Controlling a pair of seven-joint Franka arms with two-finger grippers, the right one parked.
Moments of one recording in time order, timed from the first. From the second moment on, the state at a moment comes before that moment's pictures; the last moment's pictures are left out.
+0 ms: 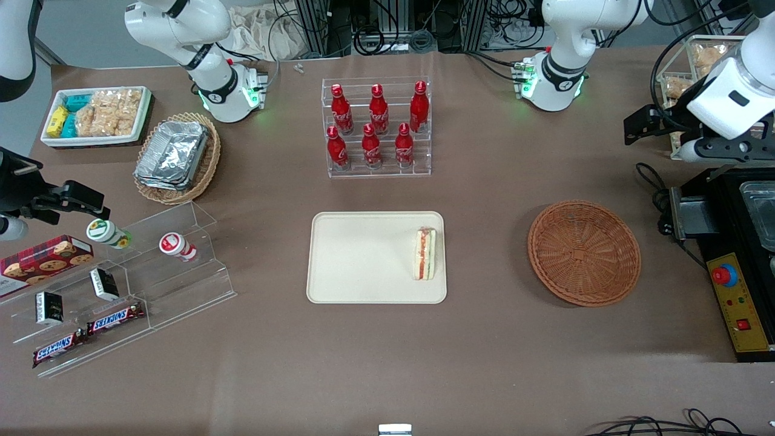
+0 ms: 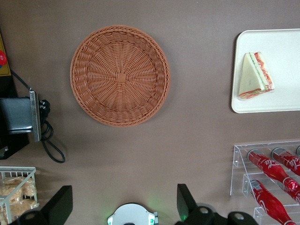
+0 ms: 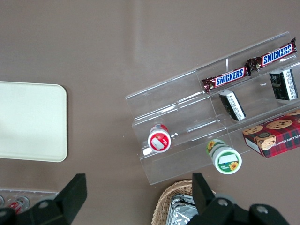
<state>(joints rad) -0.10 -0.07 -0.01 -1.60 -0.05 1.44 -0.07</state>
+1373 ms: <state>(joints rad) -0.31 0.59 -0.42 -1.68 0.33 2.27 -0.96</state>
